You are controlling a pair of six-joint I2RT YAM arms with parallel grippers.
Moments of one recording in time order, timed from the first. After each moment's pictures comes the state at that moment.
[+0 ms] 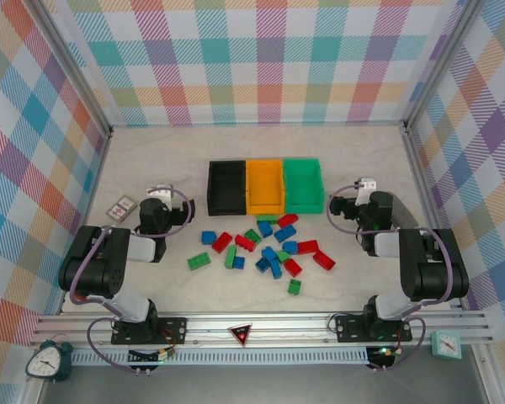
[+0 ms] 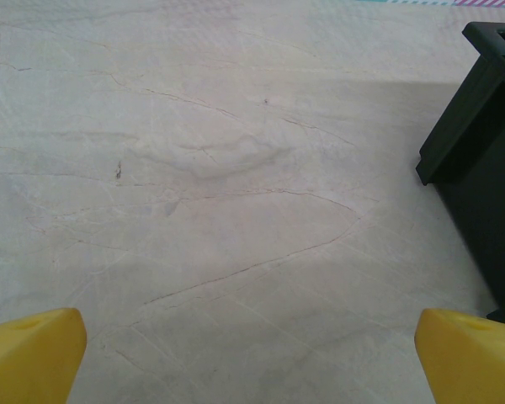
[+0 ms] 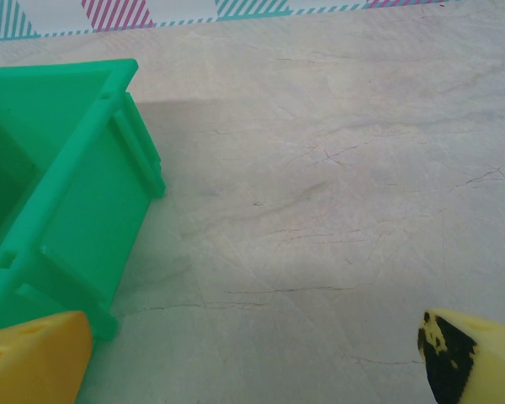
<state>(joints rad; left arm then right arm) -0.07 1.59 0.38 0.78 -0.02 -0.07 -0.01 1.53 0.41 0.70 -0.19 0.05</state>
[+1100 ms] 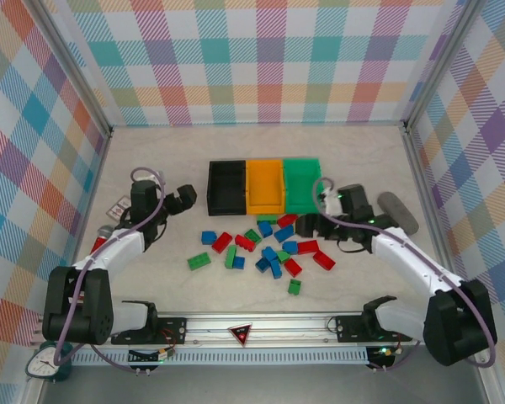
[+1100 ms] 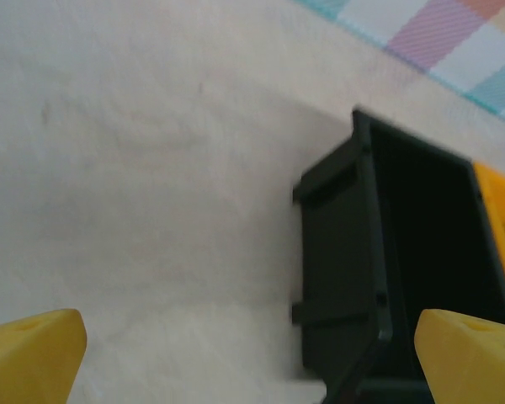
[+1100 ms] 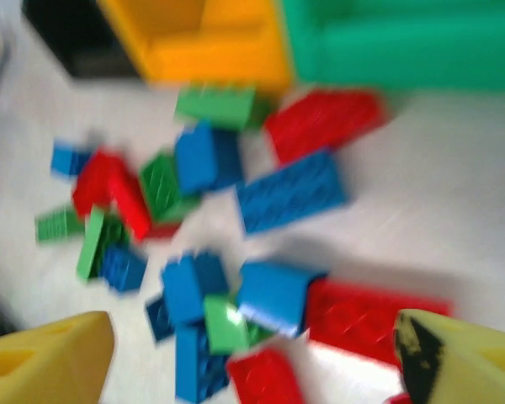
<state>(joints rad) -0.07 1.27 0.58 0.10 0.17 -0.48 0.39 1.16 0.71 -0.50 -0.46 0.39</state>
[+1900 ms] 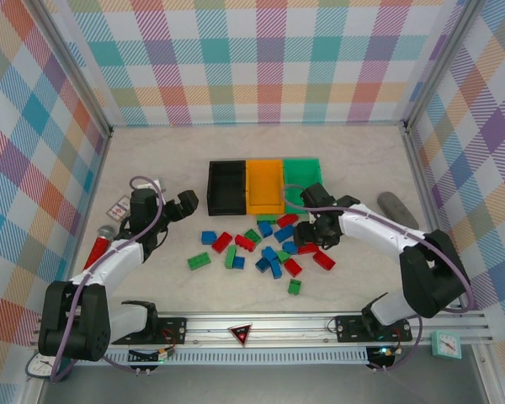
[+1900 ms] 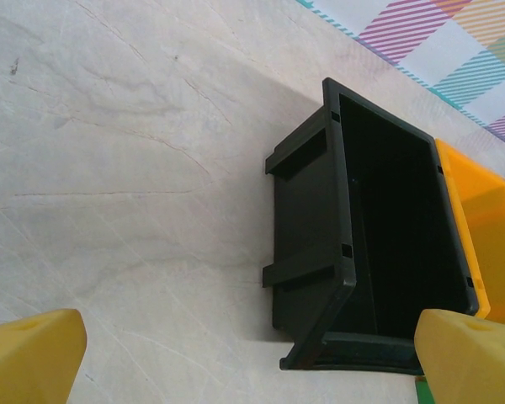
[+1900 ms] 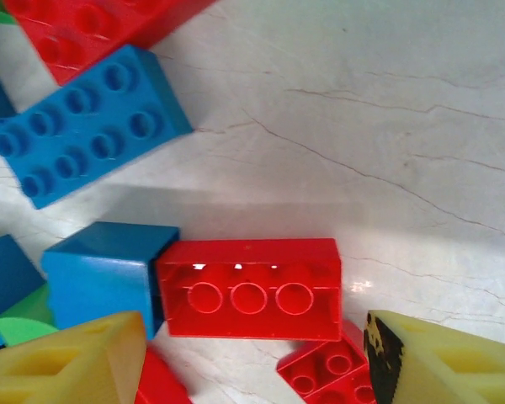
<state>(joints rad) -0.10 1.18 0.51 0.13 0.18 -0.53 0.57 1.48 0.91 -0.78 -0.03 0.44</state>
